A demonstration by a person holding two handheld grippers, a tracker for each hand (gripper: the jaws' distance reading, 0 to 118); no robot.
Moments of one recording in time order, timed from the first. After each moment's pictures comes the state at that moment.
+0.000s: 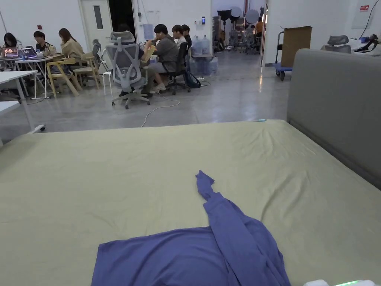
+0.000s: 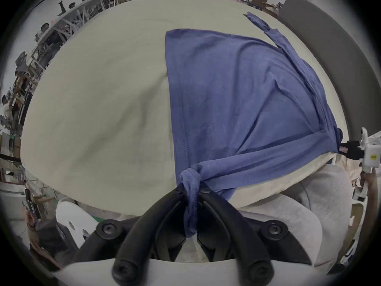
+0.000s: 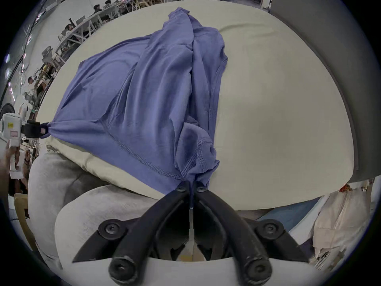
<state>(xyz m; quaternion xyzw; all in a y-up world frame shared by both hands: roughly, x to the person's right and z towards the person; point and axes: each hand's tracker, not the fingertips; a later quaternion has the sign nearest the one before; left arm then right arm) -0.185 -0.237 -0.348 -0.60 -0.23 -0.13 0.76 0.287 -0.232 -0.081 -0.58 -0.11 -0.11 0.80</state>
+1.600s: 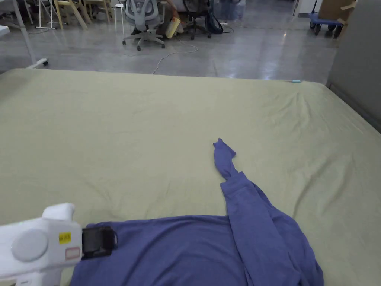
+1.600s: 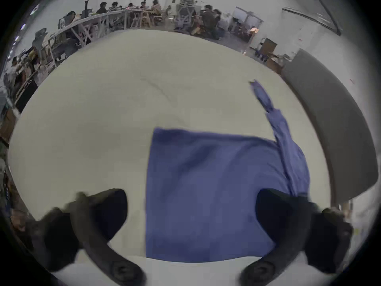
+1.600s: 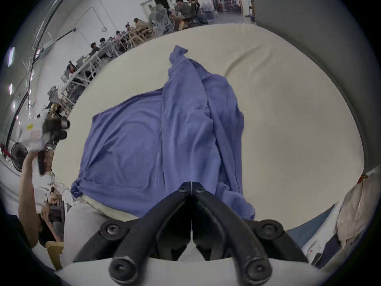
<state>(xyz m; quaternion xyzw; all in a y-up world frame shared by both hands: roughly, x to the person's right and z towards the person) -0.099 -0.194 -0.510 -0.49 -0.19 0.01 0.85 0.289 -0.187 -0.136 -0.49 -0.14 -0.21 0.84</state>
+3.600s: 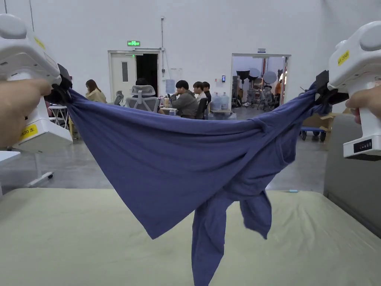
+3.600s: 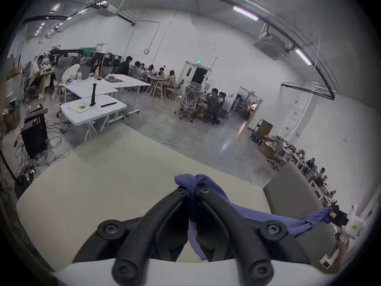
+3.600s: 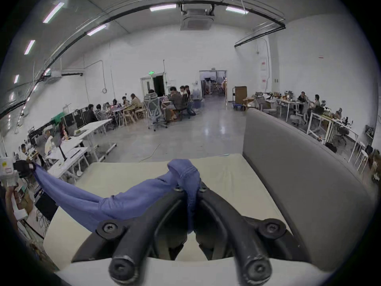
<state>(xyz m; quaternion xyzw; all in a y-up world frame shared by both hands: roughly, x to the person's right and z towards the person) -0.031 0.263 -0.727 -0.25 -0.19 0.17 0.93 0.493 0.275 -0.472 -0.20 -0.25 -0.09 0.94</state>
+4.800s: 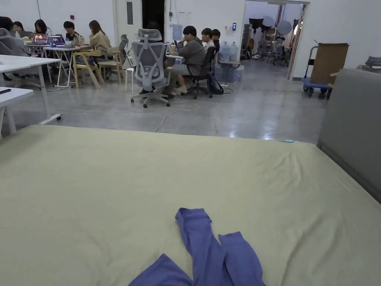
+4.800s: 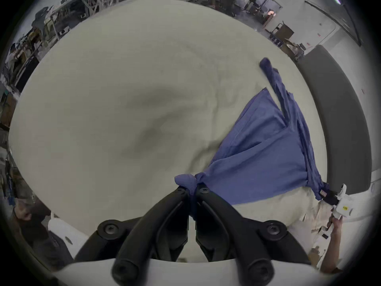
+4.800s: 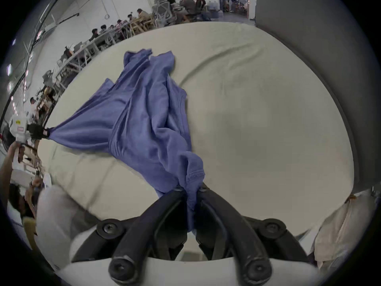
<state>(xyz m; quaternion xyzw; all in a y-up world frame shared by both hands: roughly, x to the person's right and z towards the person) -0.198 -0.190 -0.455 -0.61 -0.20 0.02 0.77 0.347 -0.214 -0.101 -0.52 -0.14 -0.13 0.83</state>
